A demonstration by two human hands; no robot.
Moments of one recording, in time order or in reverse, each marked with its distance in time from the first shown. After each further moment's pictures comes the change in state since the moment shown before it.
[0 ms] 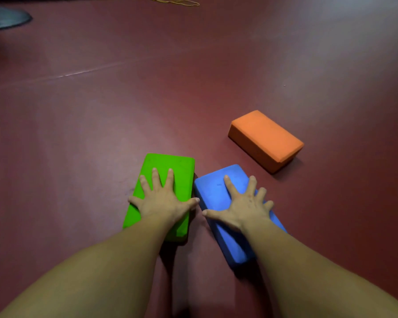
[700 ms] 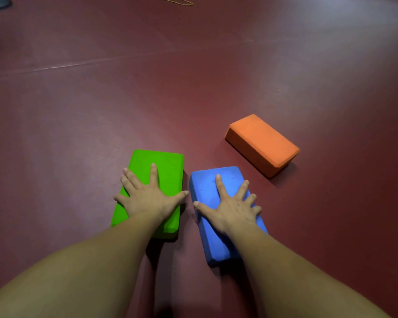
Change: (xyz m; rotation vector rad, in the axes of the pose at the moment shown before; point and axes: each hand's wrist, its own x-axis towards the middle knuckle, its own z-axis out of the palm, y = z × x) left_hand 0.030 -0.016 0.002 -0.046 0.089 -0.107; right_hand 0.012 -0.031 0.015 0.010 0.052 0.075
